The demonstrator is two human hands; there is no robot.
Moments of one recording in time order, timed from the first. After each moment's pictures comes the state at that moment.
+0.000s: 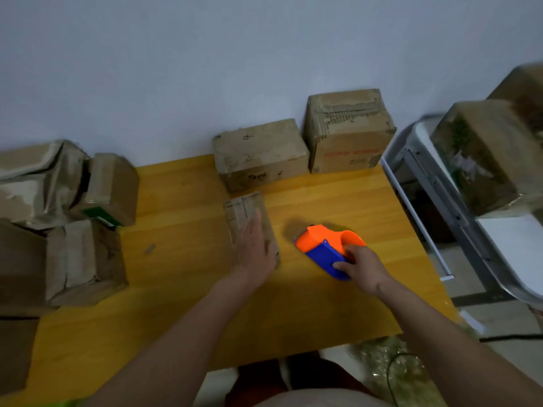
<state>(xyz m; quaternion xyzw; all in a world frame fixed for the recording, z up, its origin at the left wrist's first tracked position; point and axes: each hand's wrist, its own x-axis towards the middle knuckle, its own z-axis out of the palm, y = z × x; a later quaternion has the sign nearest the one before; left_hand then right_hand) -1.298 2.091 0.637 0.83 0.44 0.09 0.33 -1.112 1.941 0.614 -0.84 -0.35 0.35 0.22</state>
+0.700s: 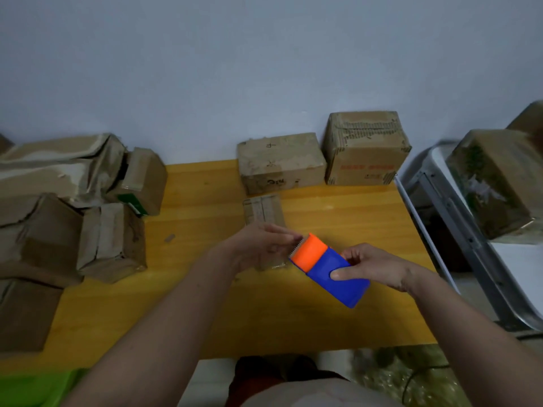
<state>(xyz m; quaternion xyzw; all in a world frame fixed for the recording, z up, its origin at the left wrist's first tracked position) -1.317 2.102 0.690 0.51 0.38 0.02 0.77 -1.111 1.942 0.679 -0.65 -0.40 0.59 0.25</state>
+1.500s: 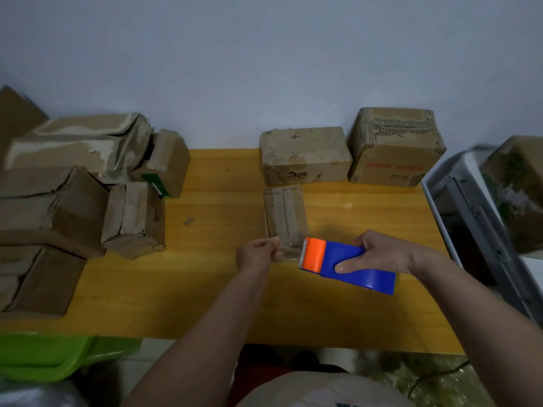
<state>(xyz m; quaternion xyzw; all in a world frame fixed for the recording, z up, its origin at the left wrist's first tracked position) -1.340 2.067 0.643 0.35 0.64 0.30 0.61 -1.128 1.977 0.711 -0.68 -0.47 0.55 0.10</state>
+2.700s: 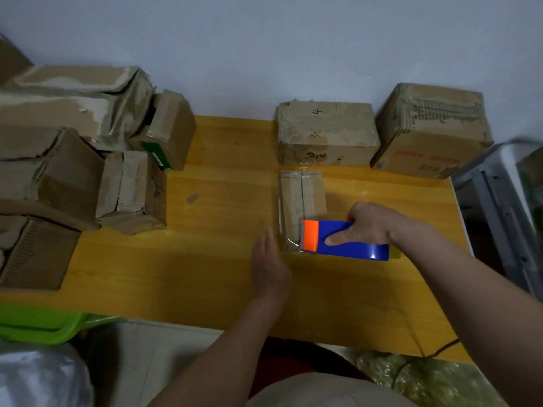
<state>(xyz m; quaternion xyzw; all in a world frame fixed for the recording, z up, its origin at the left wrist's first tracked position) -1.348 2.047 0.572 0.69 0.65 0.16 0.29 -1.155 2.063 0.698 -0.76 -0.52 0.38 -0.12</state>
